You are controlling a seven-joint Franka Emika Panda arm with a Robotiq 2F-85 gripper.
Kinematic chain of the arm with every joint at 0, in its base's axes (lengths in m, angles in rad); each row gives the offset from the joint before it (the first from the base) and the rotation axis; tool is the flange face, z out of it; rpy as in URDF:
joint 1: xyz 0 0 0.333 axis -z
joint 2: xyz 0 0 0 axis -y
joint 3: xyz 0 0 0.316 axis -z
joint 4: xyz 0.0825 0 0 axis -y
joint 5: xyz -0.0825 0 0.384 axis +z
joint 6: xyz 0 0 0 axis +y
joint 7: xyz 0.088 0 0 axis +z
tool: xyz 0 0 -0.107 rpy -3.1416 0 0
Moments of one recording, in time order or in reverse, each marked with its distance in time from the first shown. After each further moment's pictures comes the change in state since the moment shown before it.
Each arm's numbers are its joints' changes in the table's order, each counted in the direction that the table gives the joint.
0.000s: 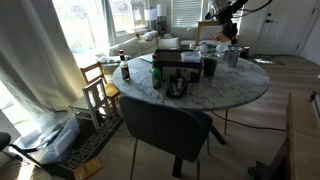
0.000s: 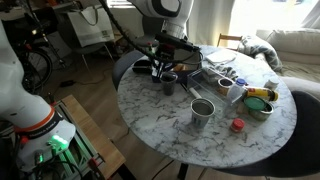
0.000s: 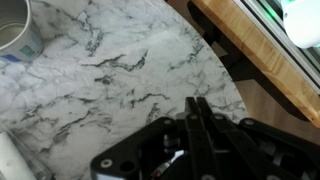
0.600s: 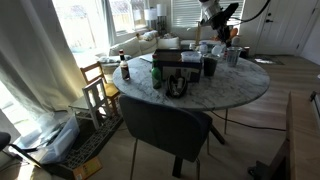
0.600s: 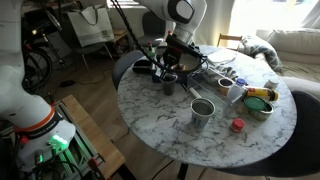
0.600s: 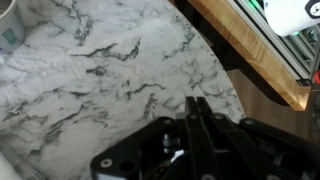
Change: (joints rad) arm 0.035 -0.200 -0.016 0.249 0.076 0.170 0.005
